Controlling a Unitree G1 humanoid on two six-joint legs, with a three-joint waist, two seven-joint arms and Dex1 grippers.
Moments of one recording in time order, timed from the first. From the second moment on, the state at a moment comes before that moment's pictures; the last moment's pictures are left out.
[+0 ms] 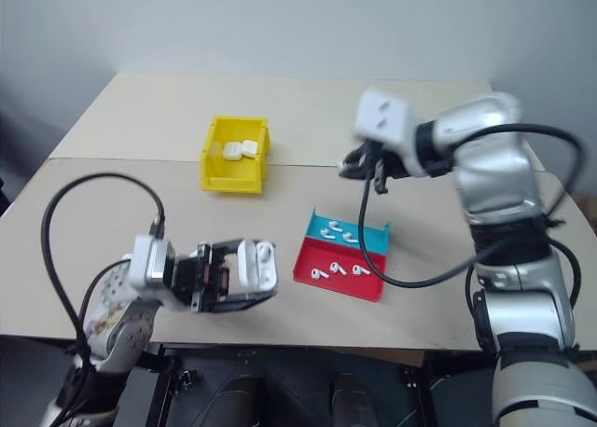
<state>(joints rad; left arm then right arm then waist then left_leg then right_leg) -0.25 0.43 -0.04 -0.28 -0.68 0.01 -1.24 -0.98 -0.63 -0.07 -0.11 0.06 0.73 1.35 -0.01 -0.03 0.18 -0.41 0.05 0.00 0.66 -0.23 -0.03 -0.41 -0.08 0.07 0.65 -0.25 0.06</state>
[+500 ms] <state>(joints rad) -0.50 0.33 -0.08 -0.05 -0.70 0.05 -1.35 -0.55 -0.44 -0.51 -0.72 0.83 0.98 1.06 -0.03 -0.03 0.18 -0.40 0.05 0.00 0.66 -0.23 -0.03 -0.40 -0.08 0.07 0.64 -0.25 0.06</state>
